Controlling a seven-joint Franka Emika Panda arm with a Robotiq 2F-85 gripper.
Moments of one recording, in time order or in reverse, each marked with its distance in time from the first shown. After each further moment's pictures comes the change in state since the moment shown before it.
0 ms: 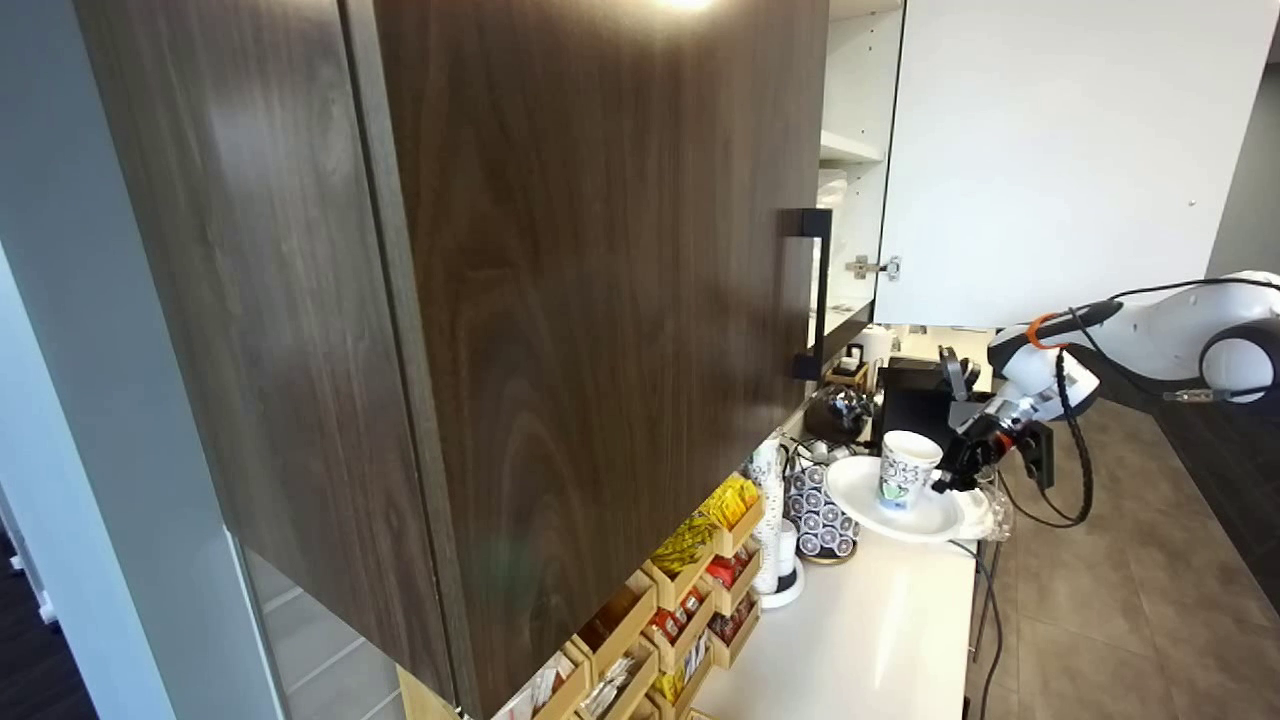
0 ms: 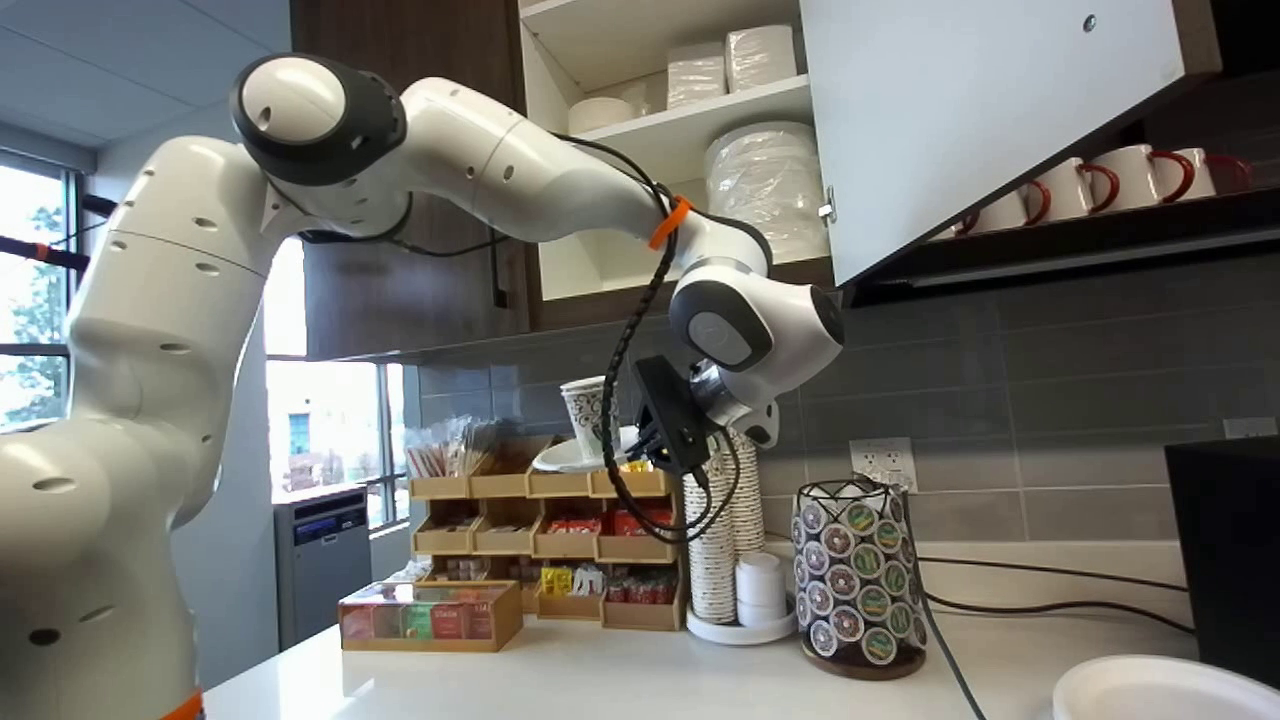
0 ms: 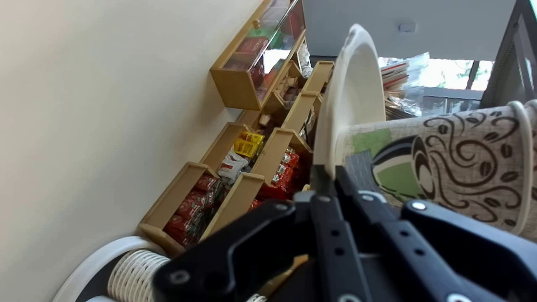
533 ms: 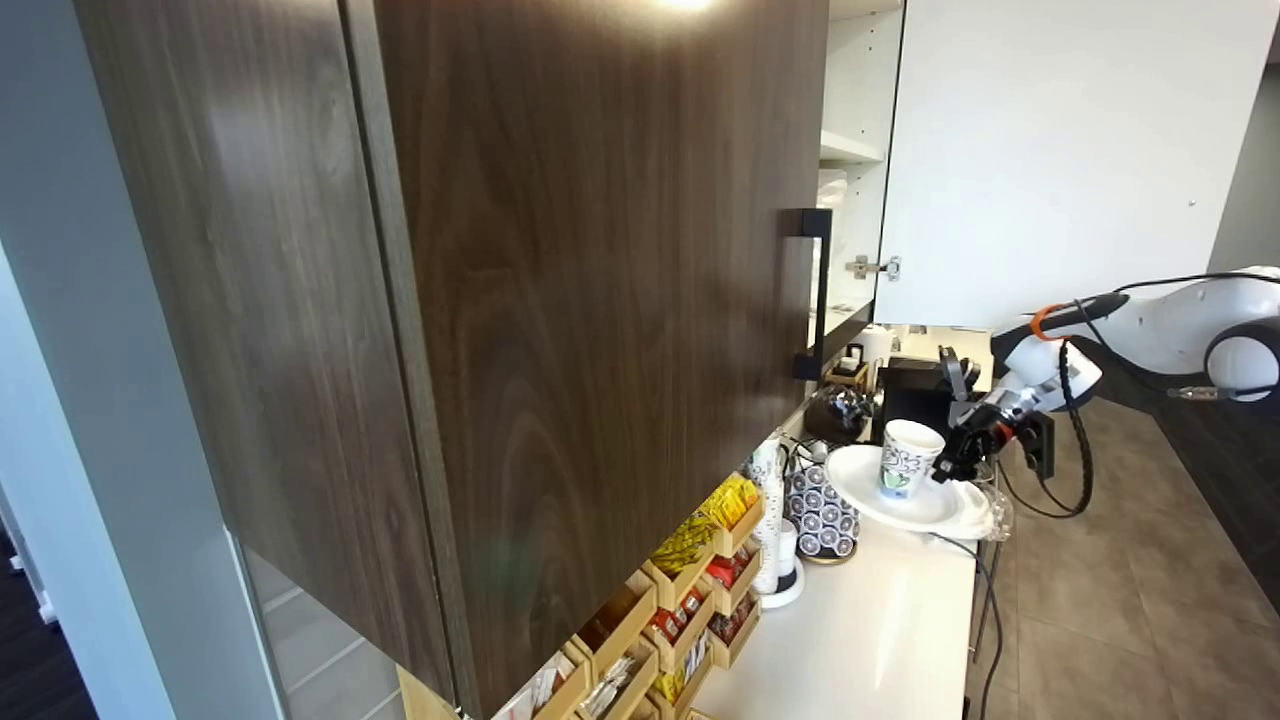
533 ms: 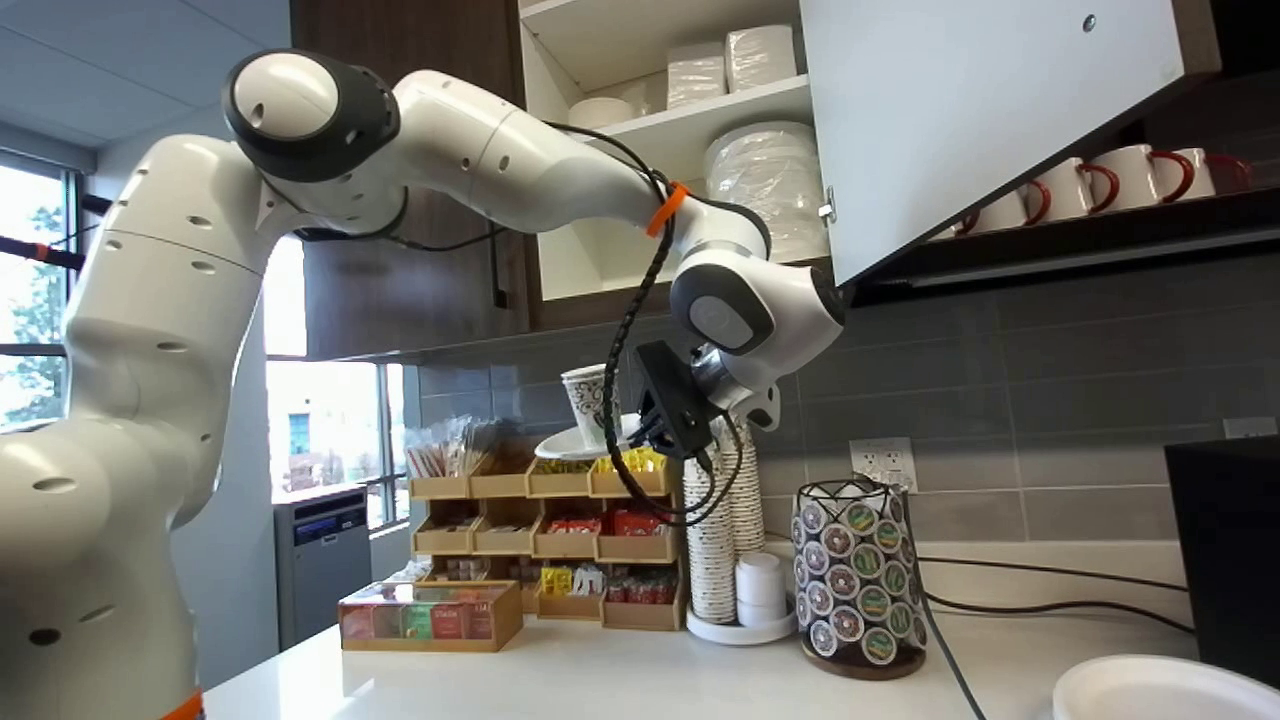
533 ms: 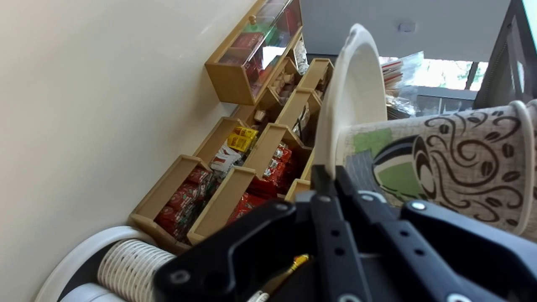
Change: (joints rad) arm 0.001 -0.017 -0.006 0.025 0.003 -0.021 0.012
